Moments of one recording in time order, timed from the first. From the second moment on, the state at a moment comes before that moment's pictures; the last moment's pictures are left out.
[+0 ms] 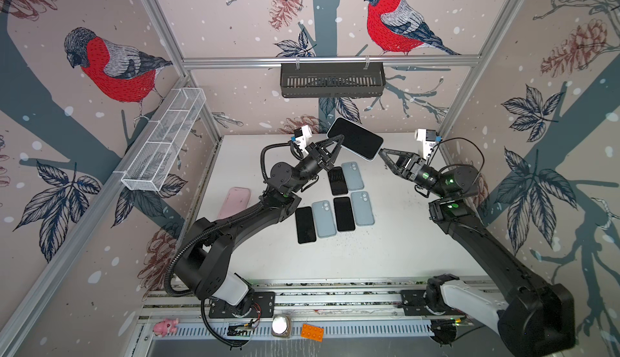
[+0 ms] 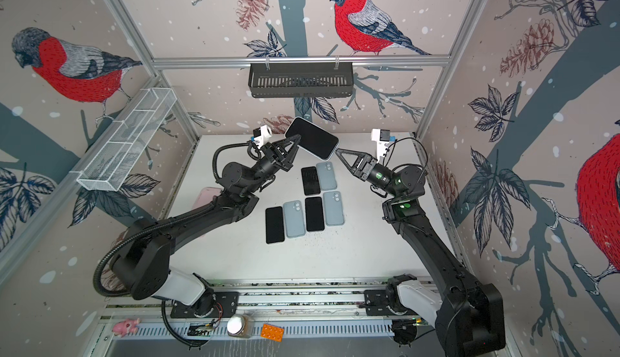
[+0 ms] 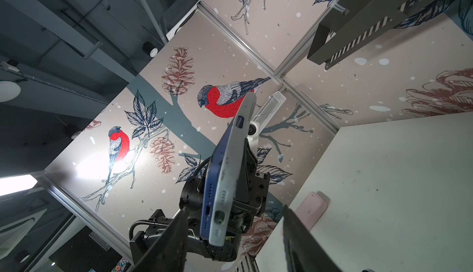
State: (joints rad) left arm -0.63 1.51 0.96 1.09 0.35 -1.57; right arm 0.23 1.09 0.76 0.76 -0.86 1.20
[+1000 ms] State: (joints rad) left arm -0.64 1.55 0.98 1.13 0.36 -1.57; right arm 0.22 1.20 0.73 0.85 -0.86 1.24
